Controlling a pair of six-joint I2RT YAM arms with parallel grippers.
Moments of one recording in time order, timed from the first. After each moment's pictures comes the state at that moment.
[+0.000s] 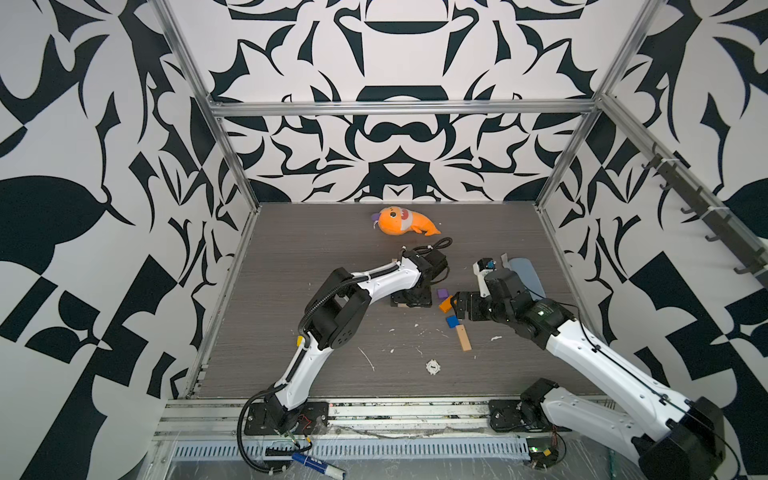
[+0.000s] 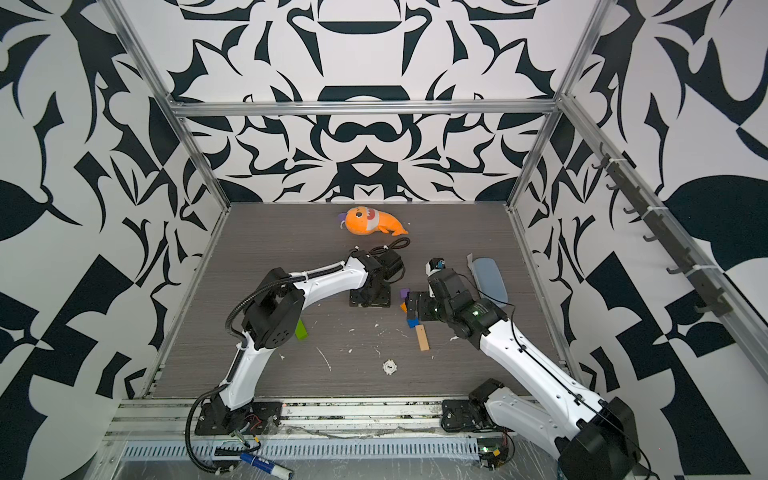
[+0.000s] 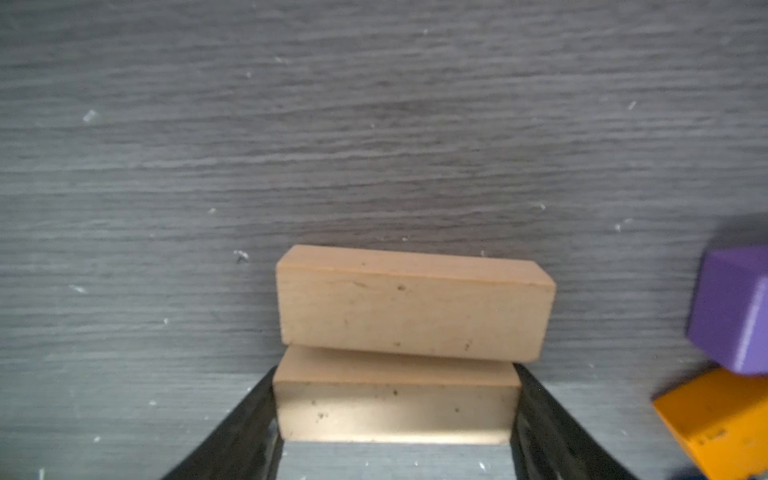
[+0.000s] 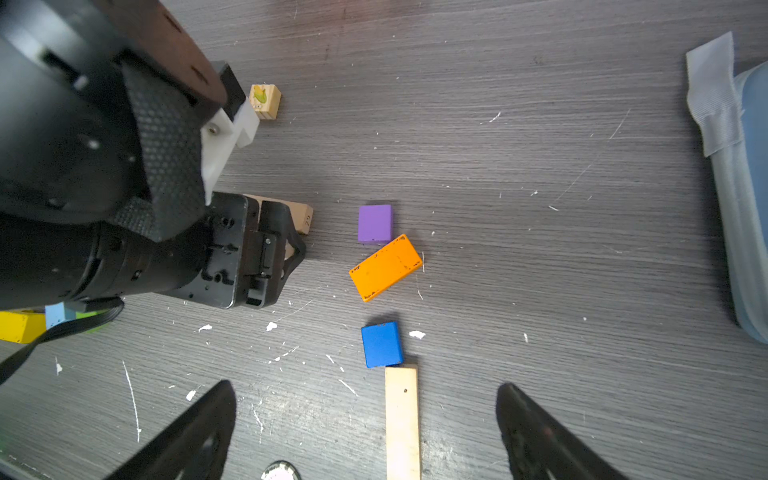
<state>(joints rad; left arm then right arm) -0.90 2.22 1.75 -0.98 -0.12 -0.82 0.54 0.98 0.76 -0.63 0.02 0.47</state>
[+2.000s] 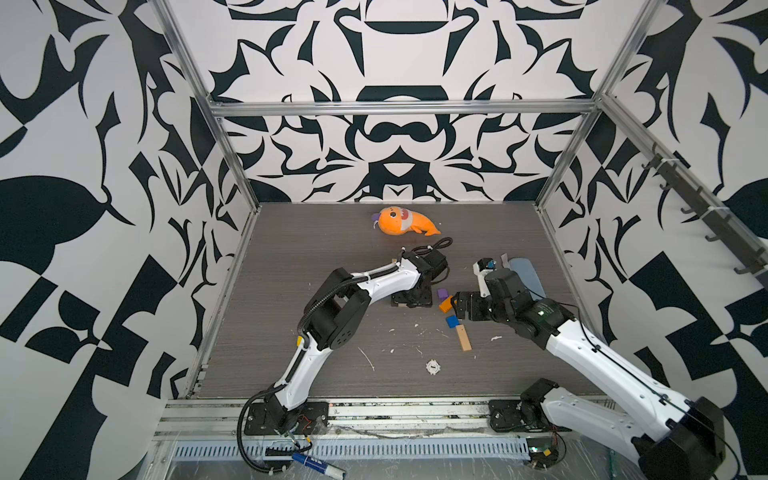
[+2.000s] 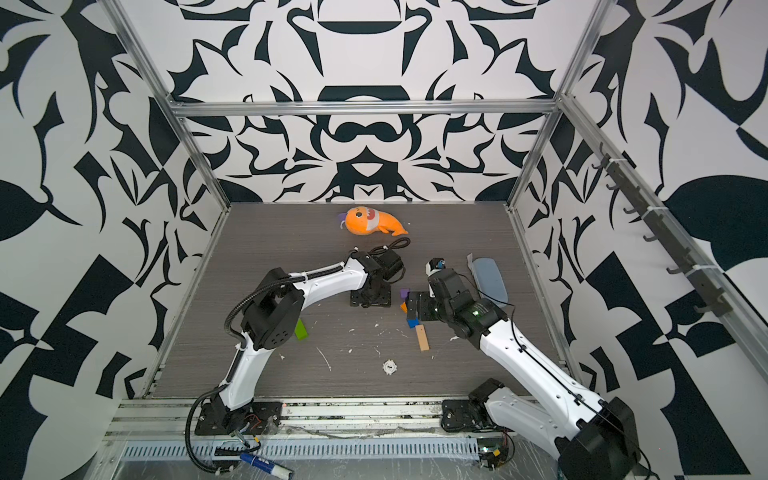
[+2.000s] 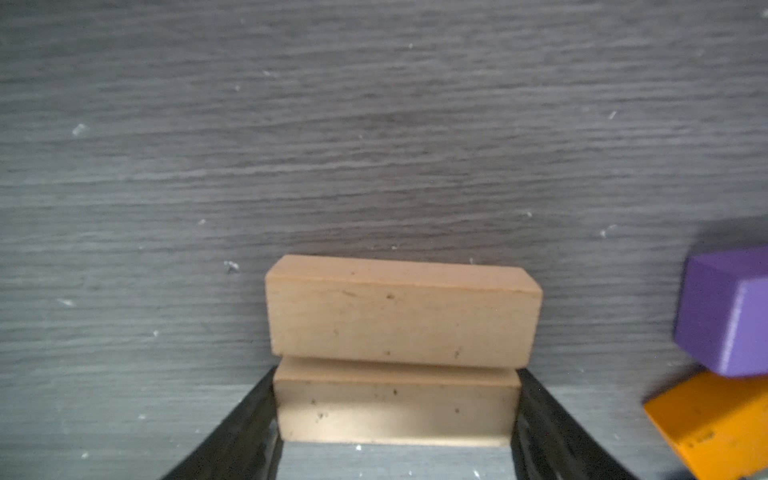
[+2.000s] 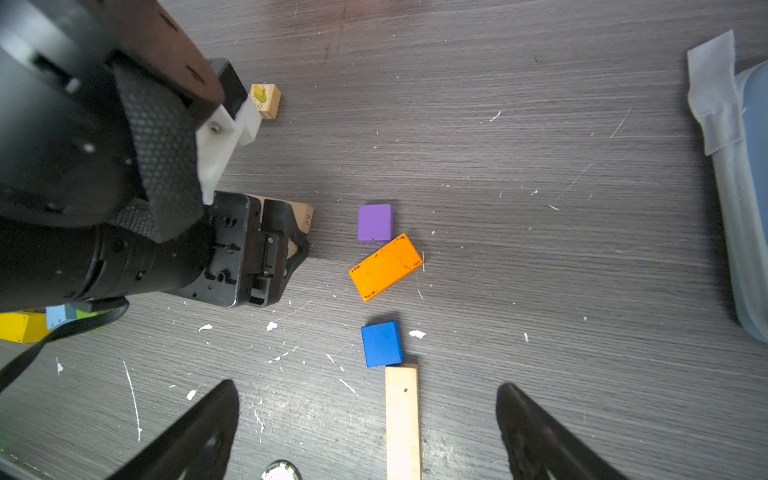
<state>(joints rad) -0.89 2.21 1.73 -0.95 -0.13 -0.81 0.53 0.98 0.76 -0.63 0.02 0.47</state>
